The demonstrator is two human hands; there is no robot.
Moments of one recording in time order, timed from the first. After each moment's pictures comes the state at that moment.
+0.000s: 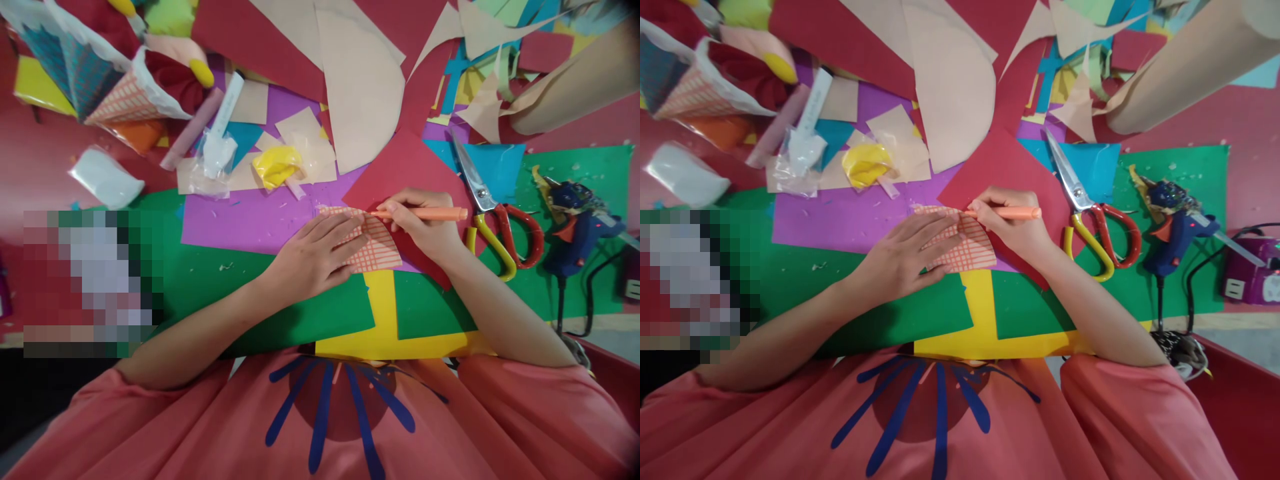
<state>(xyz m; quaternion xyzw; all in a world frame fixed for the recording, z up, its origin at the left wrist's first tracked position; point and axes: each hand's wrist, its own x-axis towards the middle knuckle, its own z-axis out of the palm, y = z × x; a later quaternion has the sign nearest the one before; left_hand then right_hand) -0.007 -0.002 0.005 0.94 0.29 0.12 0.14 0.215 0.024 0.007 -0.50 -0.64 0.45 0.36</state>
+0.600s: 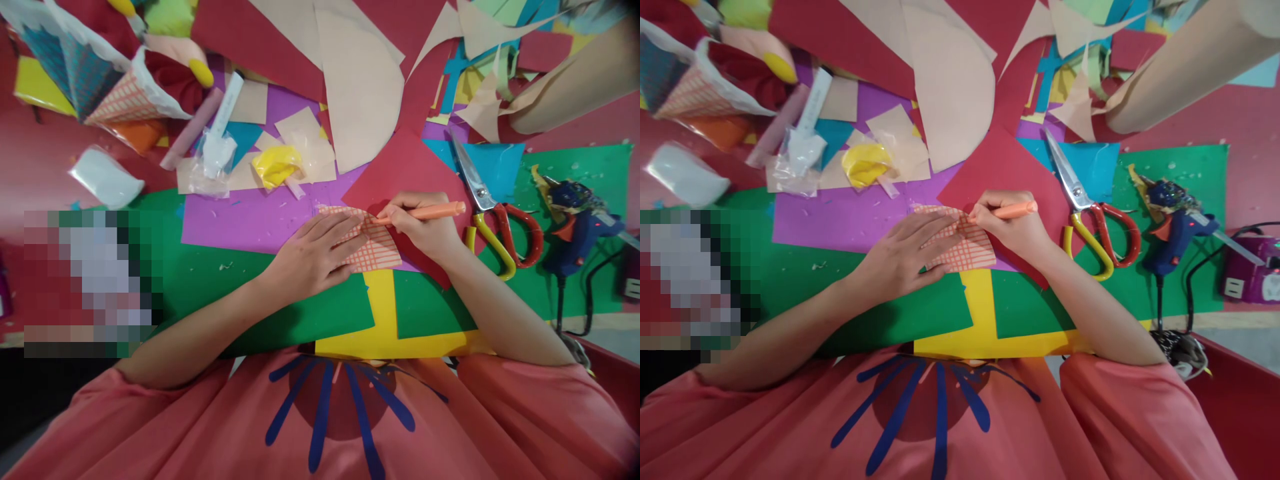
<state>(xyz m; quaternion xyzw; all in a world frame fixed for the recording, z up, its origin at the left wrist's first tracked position) -0.008 -0.001 0.004 0.94 0.30 0.12 0.14 0.213 0.027 0.014 -0.53 -0.64 0.45 0.32</state>
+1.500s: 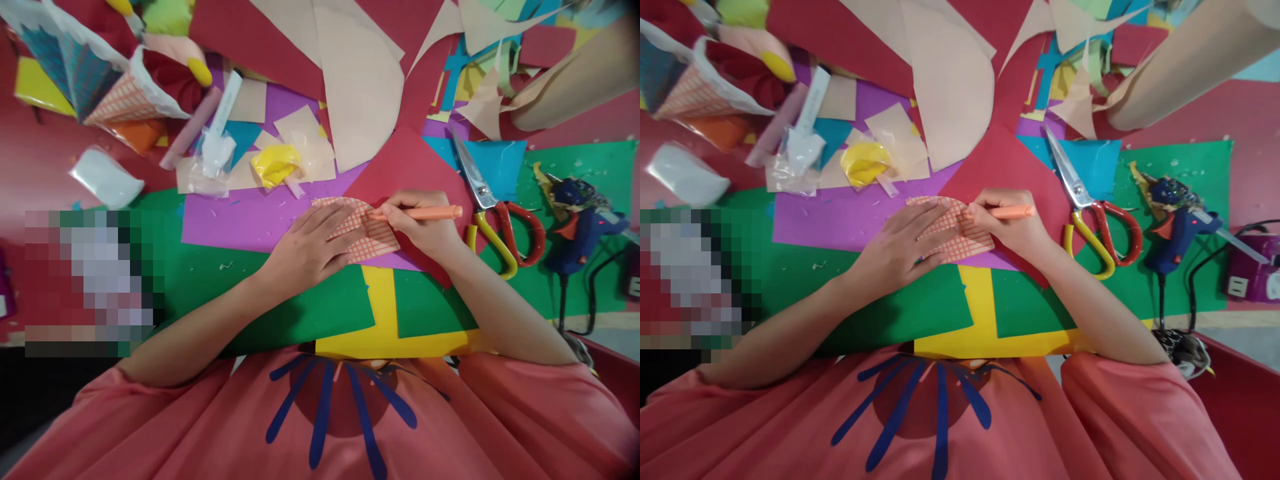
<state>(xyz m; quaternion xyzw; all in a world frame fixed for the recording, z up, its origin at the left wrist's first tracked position) -0.012 0.003 -0.003 0.93 0.32 0.13 0.13 0.217 0.026 0.005 -0.50 -0.68 0.43 0.33</state>
